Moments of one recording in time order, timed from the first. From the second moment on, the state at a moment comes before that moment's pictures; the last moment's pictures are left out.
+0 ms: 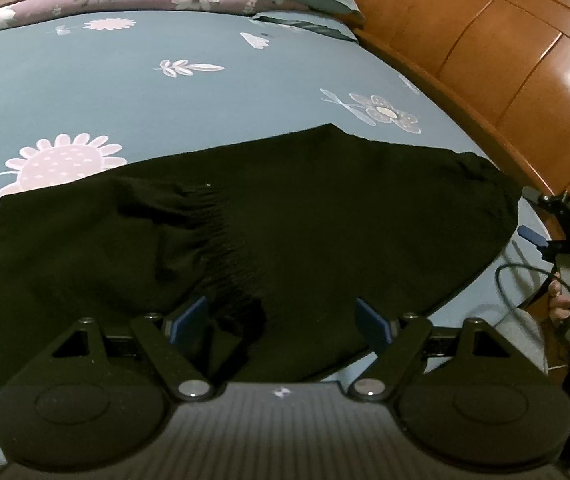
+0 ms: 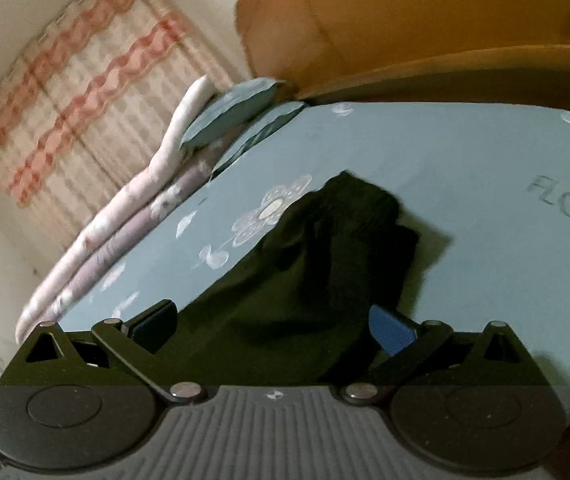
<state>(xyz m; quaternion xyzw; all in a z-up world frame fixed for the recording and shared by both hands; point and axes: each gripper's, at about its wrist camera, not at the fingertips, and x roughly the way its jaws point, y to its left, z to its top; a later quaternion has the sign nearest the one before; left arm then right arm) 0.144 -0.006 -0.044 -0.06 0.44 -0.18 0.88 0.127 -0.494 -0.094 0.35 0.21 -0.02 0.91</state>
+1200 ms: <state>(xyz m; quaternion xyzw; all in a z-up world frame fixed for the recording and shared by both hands) 0.153 -0.016 -0.052 -0.07 0.44 -0.19 0.87 0.217 -0.549 -0.125 0.43 0.26 0.04 0.86</state>
